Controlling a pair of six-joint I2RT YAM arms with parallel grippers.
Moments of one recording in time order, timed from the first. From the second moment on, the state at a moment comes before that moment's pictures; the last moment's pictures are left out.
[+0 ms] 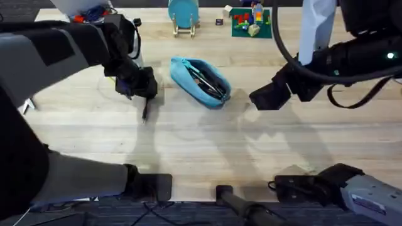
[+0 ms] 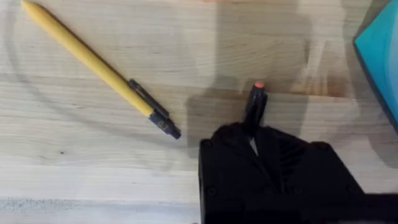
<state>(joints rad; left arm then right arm) 0.02 1.59 0.95 -0.79 0.04 -0.11 0.42 1.13 1.13 -1.06 -0.20 -0.20</state>
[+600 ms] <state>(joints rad) -0.01 1.36 1.14 -0.97 0.16 -0.06 0.42 1.13 1.13 -1.06 -0.20 -0.20</state>
